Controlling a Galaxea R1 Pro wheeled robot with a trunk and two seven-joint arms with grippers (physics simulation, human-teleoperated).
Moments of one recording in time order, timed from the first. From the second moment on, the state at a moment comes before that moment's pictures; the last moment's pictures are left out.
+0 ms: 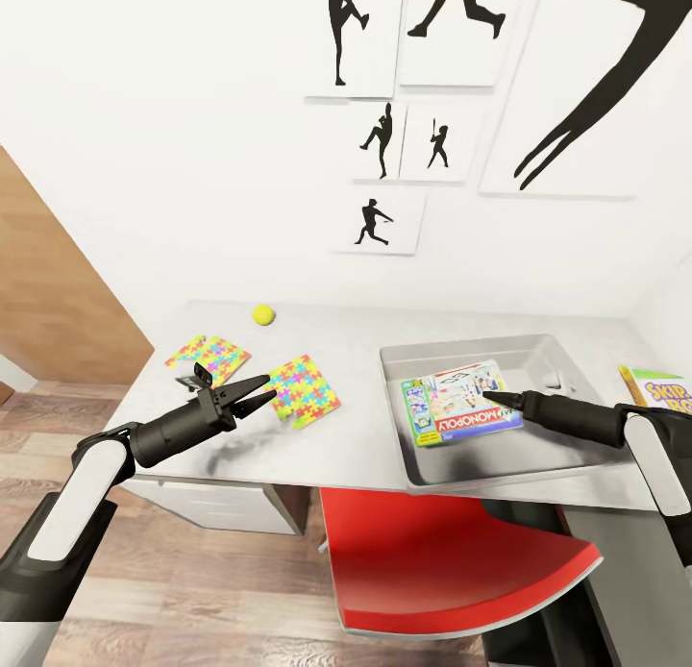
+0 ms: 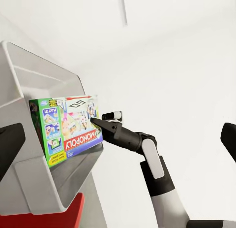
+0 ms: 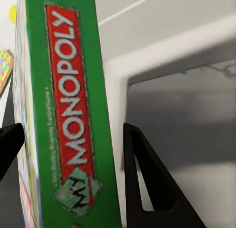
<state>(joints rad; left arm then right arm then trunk) -0.51 0.28 -0.07 -1.53 1.28 0.91 -0.53 -0.64 -0.42 -0.13 -1.30 -0.57 0.99 0.60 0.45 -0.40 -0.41</state>
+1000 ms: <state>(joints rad) -0.51 0.28 -0.07 -1.53 1.28 0.91 -0.53 -0.64 -0.42 -0.13 -1.30 -0.57 0.99 0.57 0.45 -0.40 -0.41</state>
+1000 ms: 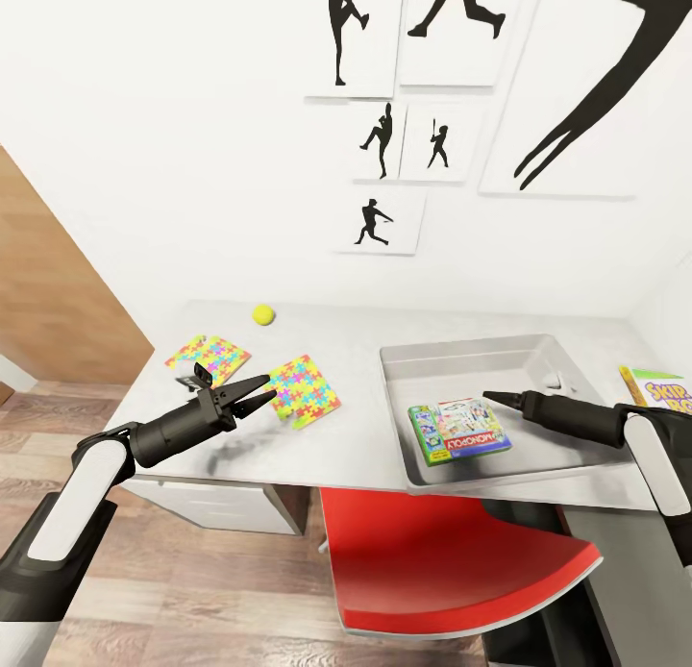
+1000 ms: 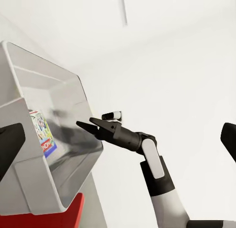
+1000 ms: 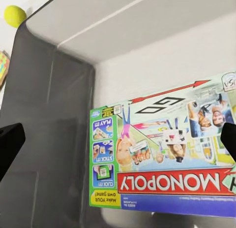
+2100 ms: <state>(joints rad) -0.50 0.26 -0.05 -1.52 1.28 0.92 -0.55 -0.66 -0.43 -0.25 -1.47 -0.59 1.00 0.62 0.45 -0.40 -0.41</state>
